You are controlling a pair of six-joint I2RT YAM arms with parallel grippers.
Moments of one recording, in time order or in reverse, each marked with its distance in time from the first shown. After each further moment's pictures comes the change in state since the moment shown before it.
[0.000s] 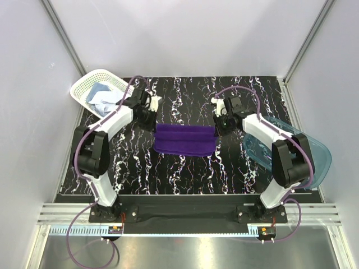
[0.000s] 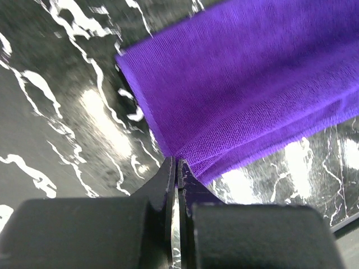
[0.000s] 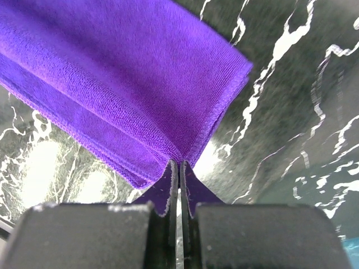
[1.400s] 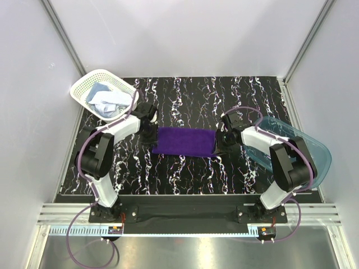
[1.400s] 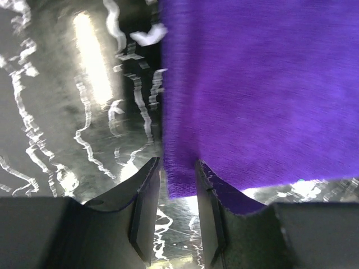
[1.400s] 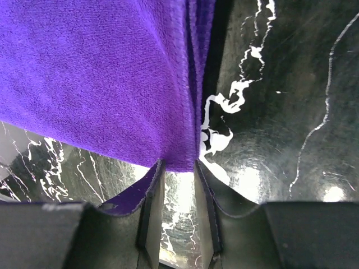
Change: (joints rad) left arm -0.100 -0.014 -0.175 0.008 -0.232 -0.414; right arm 0.039 -0.043 -0.245 0.065 0.022 0.502
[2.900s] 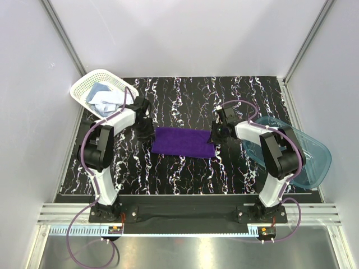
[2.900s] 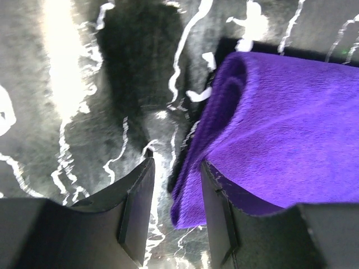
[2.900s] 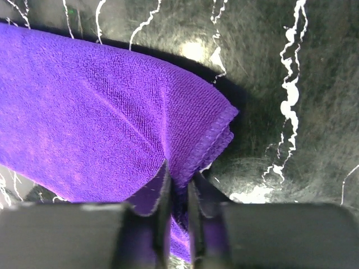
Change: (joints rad) left arm 0.113 0.099 0.099 -0.021 0.058 -0.117; right arm -0.001 0.164 0.105 0.180 0.013 0.005
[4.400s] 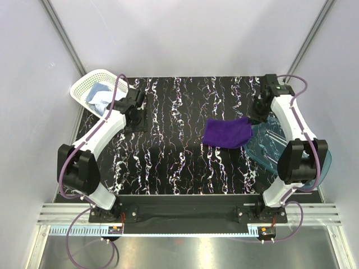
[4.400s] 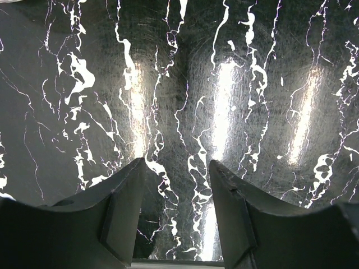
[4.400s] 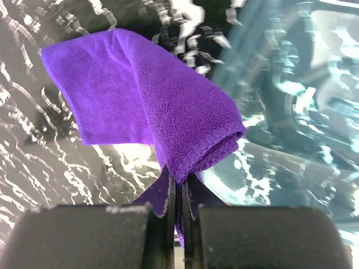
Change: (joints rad) left arm -0.062 -0.312 0.047 -0.190 -0.290 0.154; right arm -0.338 -0.110 0.524 -0.799 0.185 -0.024
